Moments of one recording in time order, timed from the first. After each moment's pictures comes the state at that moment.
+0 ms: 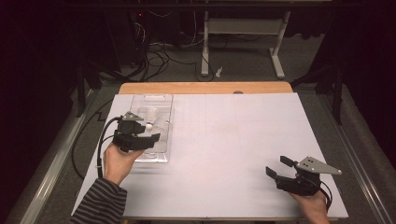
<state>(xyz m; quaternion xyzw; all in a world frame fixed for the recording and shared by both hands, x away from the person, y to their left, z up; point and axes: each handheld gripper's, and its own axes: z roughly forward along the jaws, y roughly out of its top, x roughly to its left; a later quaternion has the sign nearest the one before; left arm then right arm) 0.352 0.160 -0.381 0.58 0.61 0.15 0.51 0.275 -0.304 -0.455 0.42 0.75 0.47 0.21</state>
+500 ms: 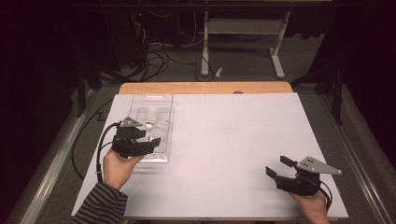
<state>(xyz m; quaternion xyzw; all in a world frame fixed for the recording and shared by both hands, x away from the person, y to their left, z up) 0.337 0.160 -0.383 0.58 0.60 0.14 0.53 0.274 -0.304 -0.455 0.42 0.75 0.47 0.21</state>
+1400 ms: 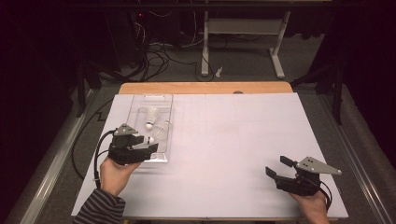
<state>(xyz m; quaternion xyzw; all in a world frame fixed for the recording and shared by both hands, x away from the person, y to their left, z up) 0.322 0.168 -0.393 0.57 0.60 0.14 0.54 0.274 -0.303 -0.455 0.42 0.75 0.47 0.21</state>
